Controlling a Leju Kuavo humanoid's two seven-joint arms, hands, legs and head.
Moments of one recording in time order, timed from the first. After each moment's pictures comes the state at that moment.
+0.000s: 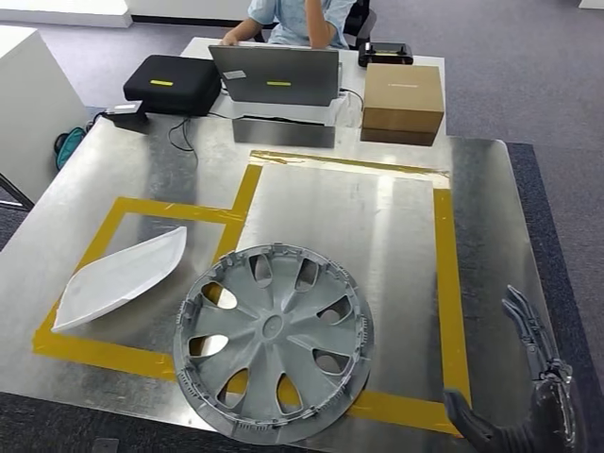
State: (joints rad) left arm 0.01 -0.20 1.14 -0.58 -0.88 -0.14 -0.60; right arm 0.50 -0.31 0.26 -2.30 0.55 -0.46 -0.14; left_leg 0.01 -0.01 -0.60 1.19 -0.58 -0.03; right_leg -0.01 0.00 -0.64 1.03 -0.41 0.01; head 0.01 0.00
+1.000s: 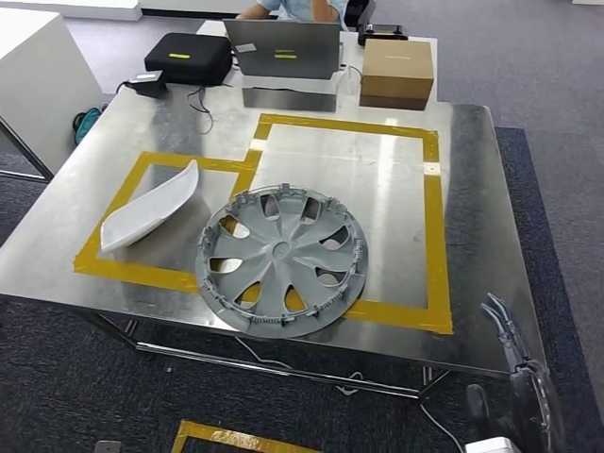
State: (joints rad) left arm 0.00 -0.22 1.20 -0.60 -0.94 -0.16 -0.63; right arm 0.50 -0.30 0.25 -2.21 0.53 -0.42 -0.09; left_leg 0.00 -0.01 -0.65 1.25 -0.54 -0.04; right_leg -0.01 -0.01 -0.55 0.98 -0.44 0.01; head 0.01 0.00
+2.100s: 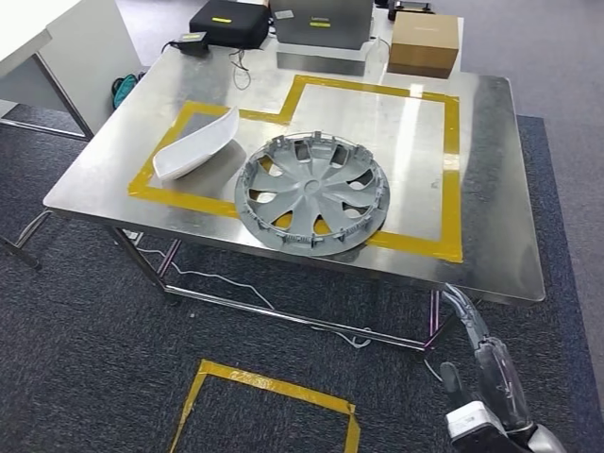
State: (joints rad) left arm 0.01 -0.30 1.32 -0.77 -0.86 -0.29 -0.62; right arm 0.37 -0.27 0.26 -2.05 0.40 -0.27 -0.17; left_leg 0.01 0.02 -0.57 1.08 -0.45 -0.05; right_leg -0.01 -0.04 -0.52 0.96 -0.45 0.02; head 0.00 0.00
